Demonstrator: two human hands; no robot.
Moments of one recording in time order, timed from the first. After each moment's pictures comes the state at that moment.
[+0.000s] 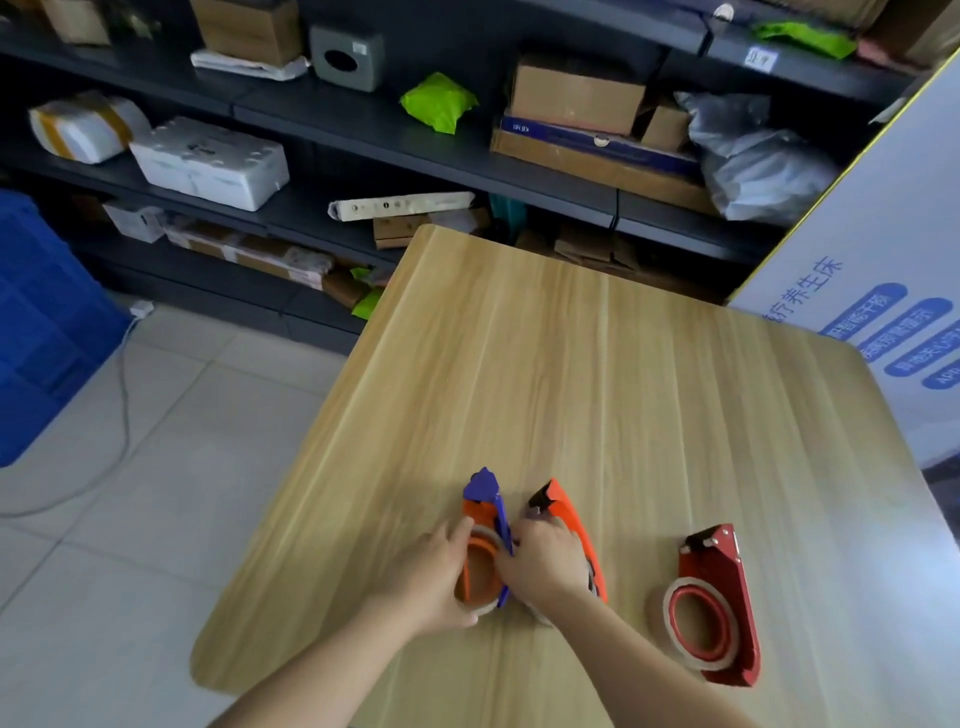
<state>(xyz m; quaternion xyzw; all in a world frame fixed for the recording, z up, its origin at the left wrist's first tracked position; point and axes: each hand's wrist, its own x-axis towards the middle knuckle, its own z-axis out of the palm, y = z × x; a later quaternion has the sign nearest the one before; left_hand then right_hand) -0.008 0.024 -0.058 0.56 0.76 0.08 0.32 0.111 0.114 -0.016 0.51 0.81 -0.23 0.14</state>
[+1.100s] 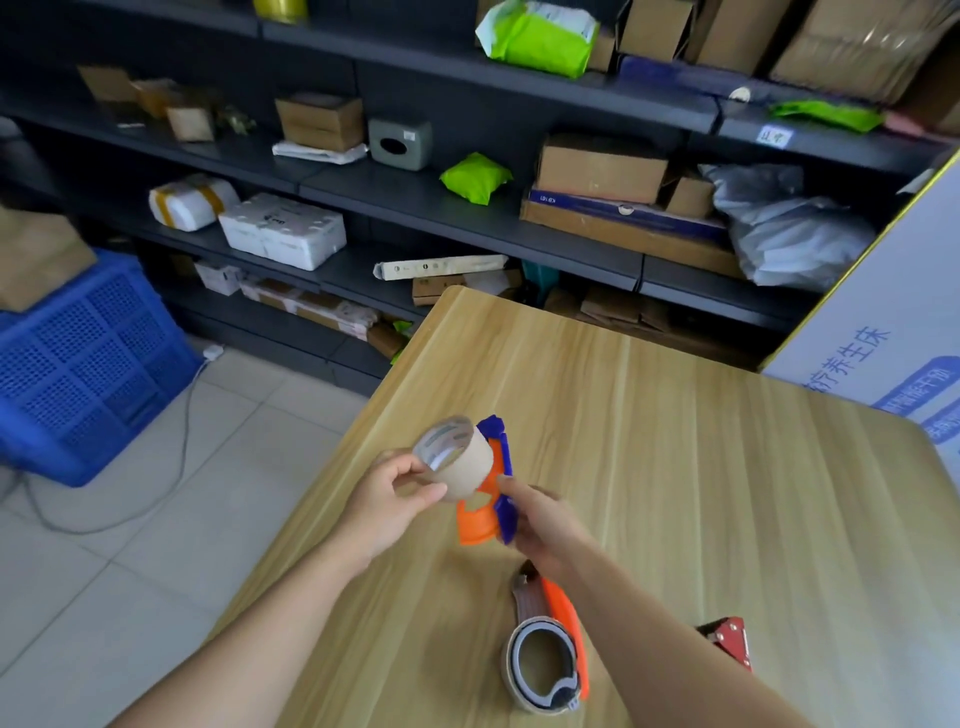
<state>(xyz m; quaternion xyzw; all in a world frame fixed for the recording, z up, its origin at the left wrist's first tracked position) -0.069 0.078 0.025 0.28 0.75 0.51 0.33 0.079 0.201 0.030 0.52 0.40 -0.75 -0.12</state>
